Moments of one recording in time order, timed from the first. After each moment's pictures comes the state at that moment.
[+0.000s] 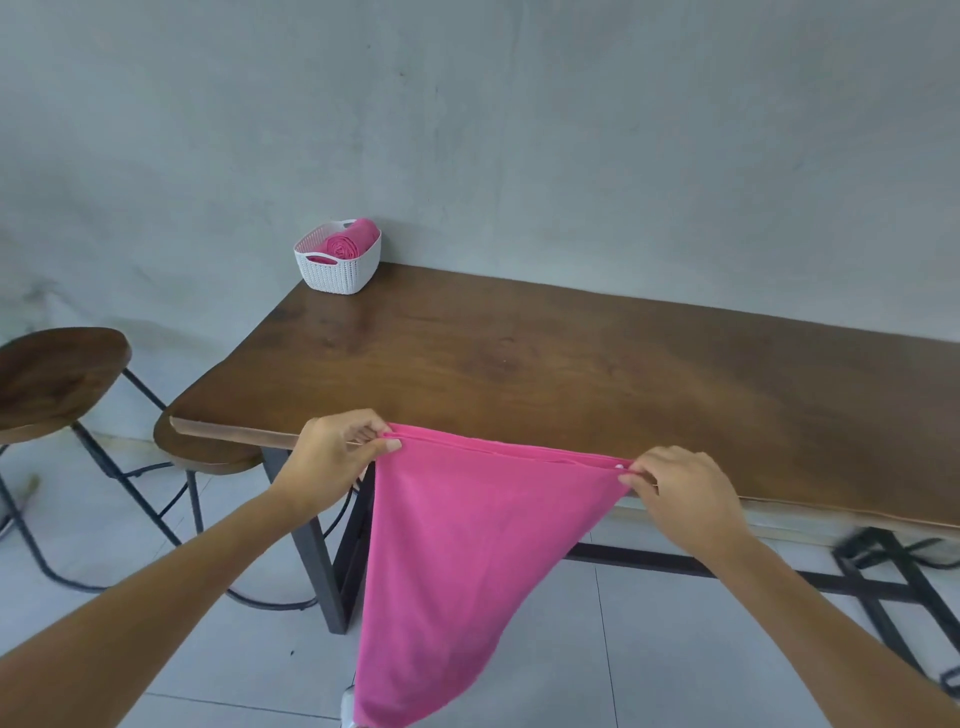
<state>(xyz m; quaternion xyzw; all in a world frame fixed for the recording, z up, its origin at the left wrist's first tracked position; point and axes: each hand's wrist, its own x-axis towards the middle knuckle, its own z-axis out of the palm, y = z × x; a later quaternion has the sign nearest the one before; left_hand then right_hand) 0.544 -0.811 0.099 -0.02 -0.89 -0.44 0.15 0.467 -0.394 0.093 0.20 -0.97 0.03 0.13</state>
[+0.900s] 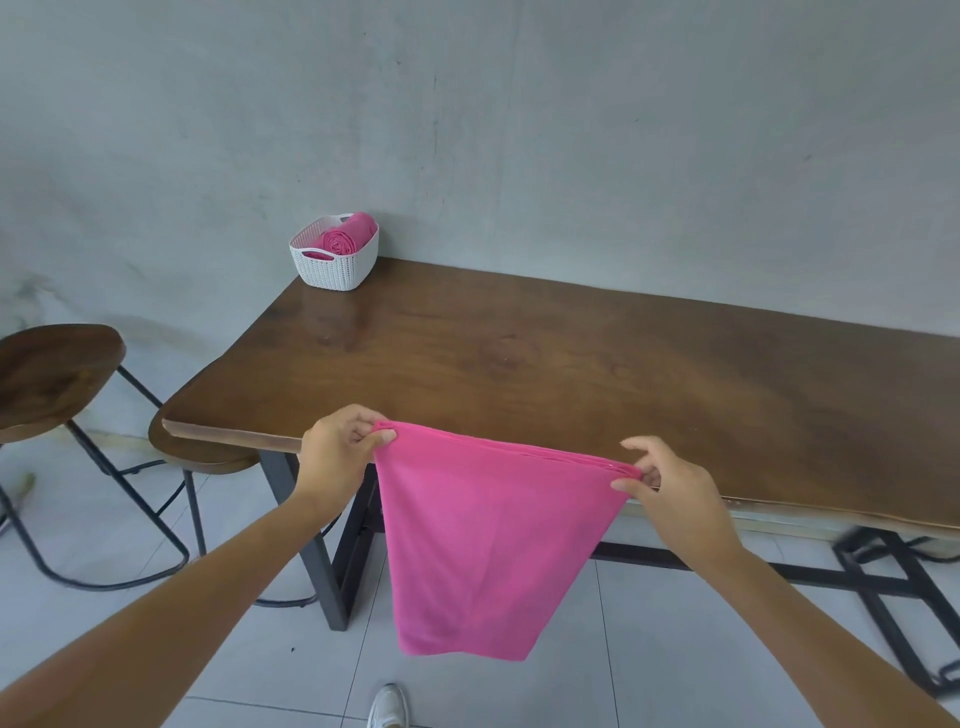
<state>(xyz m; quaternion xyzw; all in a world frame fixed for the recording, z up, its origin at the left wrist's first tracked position) 0.516 -0.804 0.074 0.14 -0.83 -0.51 0.17 0.480 -0.417 0.102 0.09 -0.95 0.31 0.03</state>
